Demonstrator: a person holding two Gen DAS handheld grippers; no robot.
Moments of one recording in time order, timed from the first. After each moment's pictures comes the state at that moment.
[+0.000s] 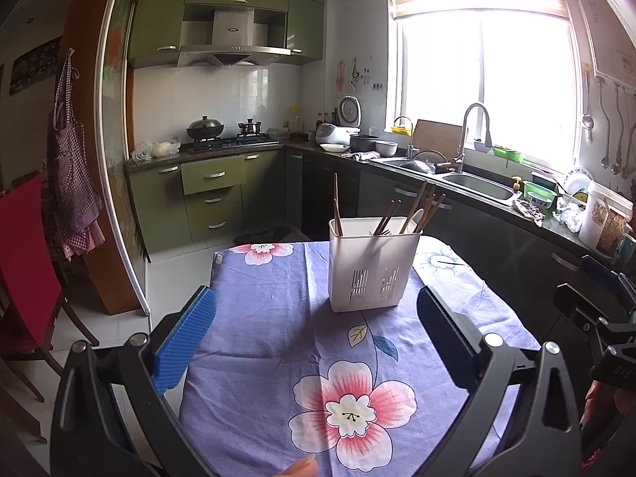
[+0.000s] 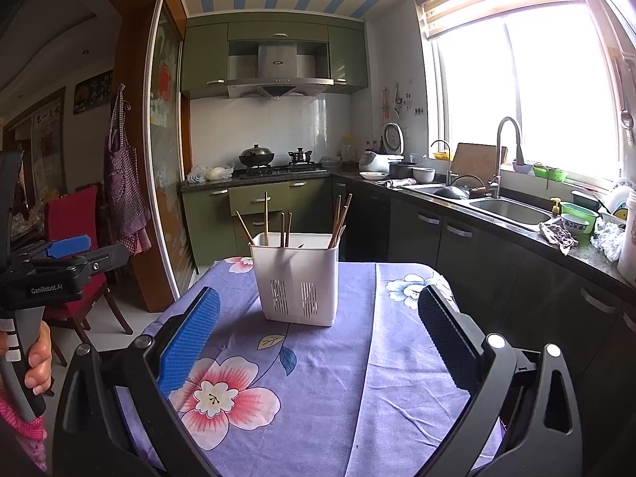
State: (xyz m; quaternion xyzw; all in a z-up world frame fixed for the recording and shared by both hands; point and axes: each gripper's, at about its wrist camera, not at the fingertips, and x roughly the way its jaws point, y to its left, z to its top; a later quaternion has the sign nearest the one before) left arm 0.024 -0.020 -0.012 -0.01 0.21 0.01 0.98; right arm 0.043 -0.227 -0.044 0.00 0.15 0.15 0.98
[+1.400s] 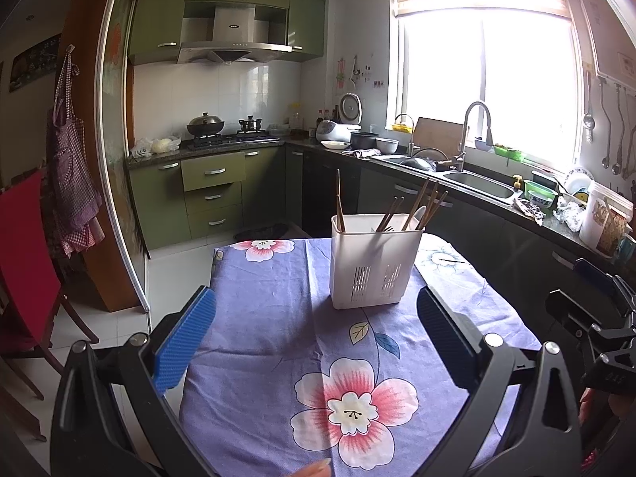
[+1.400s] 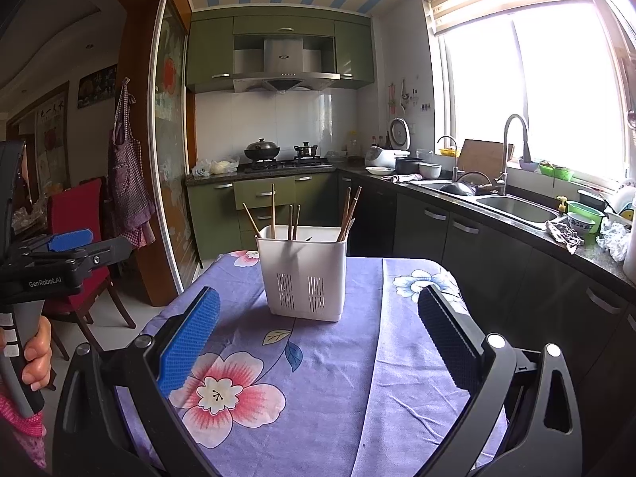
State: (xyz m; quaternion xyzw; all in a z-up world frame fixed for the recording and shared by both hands) left arm 0.024 -0.016 -0.015 -0.01 0.21 0.01 0.98; right arm 0.050 -0.218 -0.050 -0.01 0.16 0.16 0.97
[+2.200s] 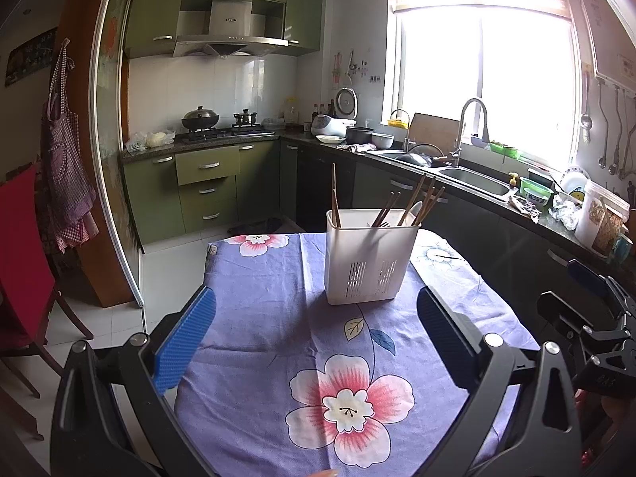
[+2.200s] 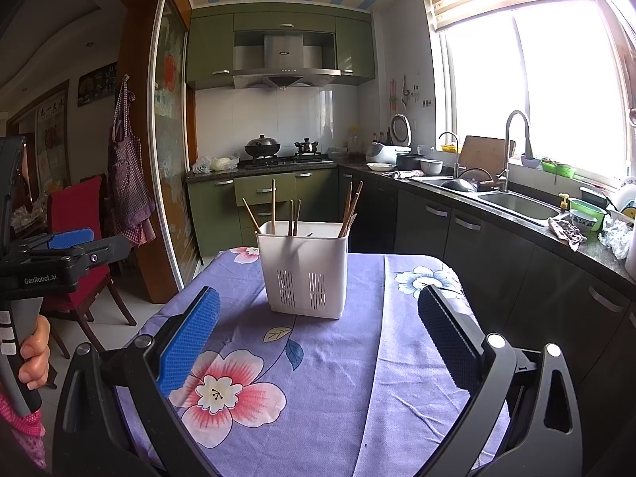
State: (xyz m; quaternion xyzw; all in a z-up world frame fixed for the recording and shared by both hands) left arm 0.030 -0.015 -0.018 -0.02 0.23 0.00 0.97; right arm 0.055 -0.216 -0.056 -0.01 0.17 0.16 0.97
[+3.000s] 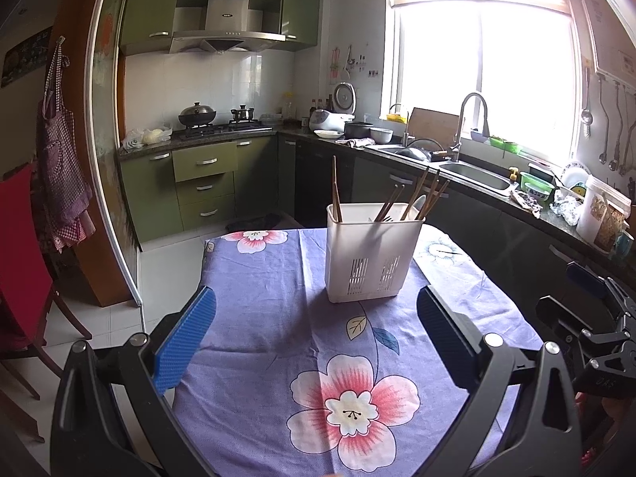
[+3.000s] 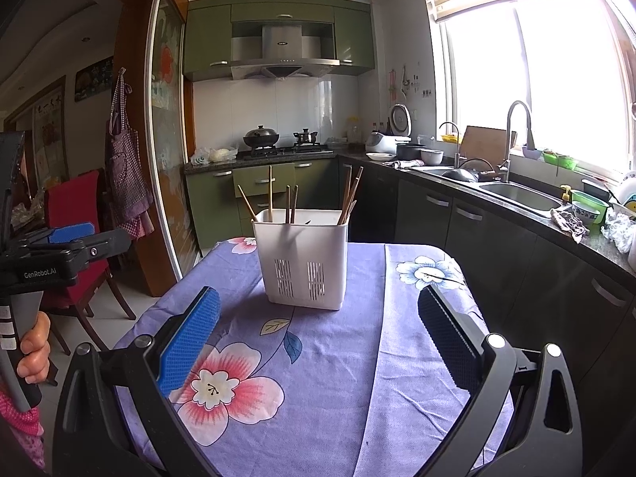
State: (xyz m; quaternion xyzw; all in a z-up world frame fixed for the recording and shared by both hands) left arm 0.044 -0.014 -0.027 -0.02 0.24 0.00 0.97; right arm 0.072 -0.216 -0.067 -0.01 0.19 0.16 0.97
